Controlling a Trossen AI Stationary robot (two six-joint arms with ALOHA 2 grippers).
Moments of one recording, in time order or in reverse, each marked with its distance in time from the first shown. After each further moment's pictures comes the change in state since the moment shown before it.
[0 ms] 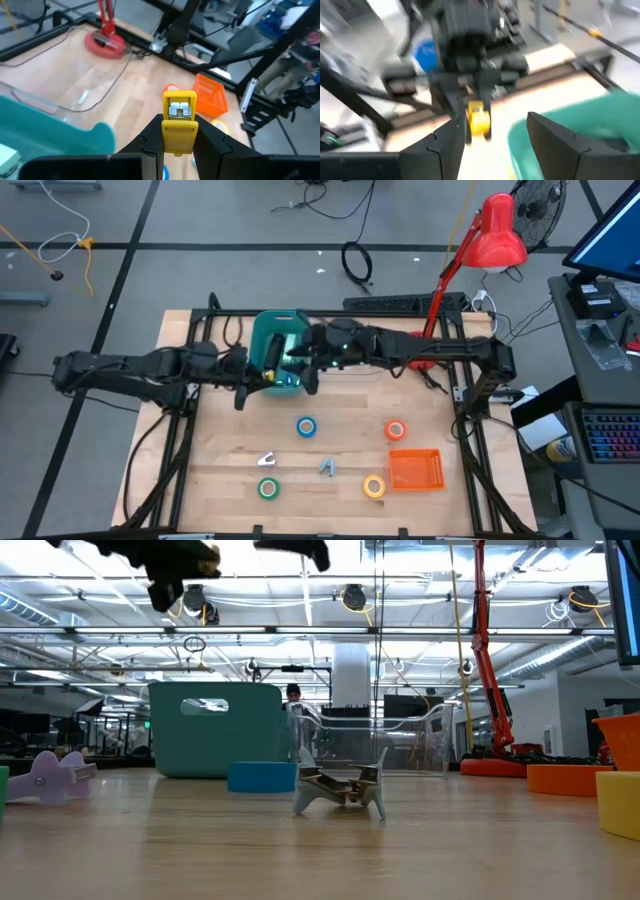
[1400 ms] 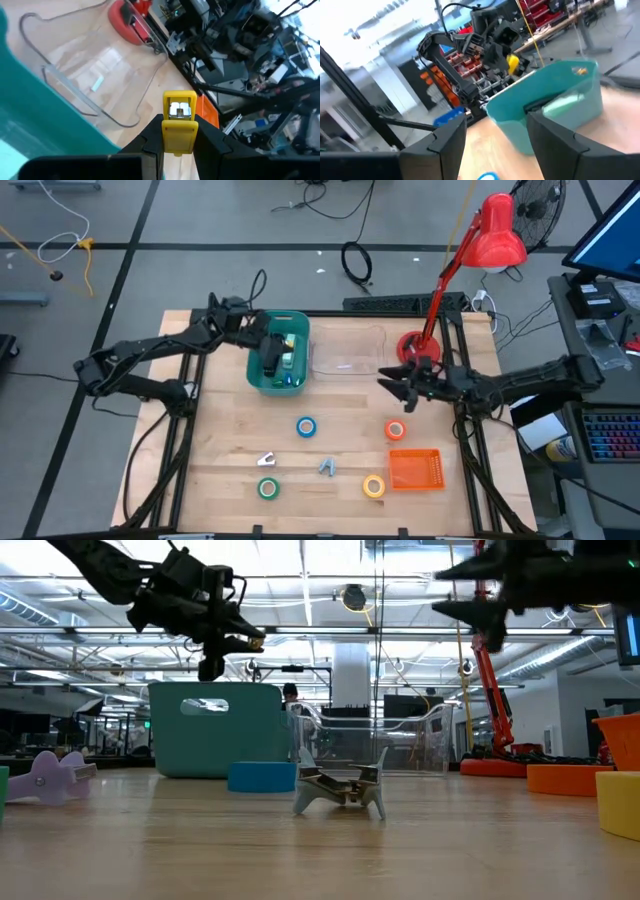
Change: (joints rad) left arm 0.607 0.423 0.000 0.323 0.686 -0.204; right arm 0.129 -0.965 -1.450 0.875 0.308 0.207
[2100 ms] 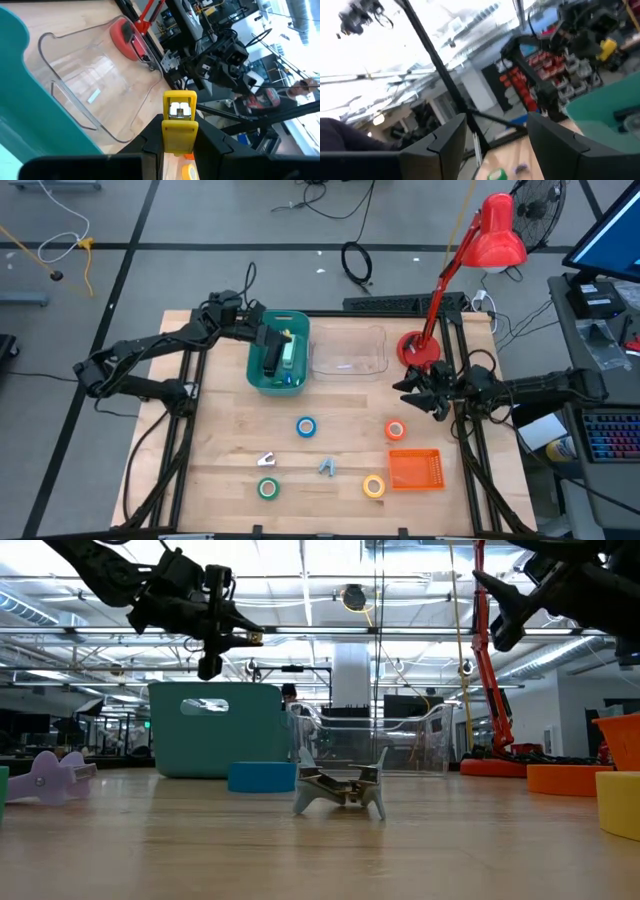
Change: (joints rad) left arm 0.078 -0.002 0.000 0.074 0.052 -0.133; right arm -0.135 -0.143 -0.236 0.370 -0.505 0.112
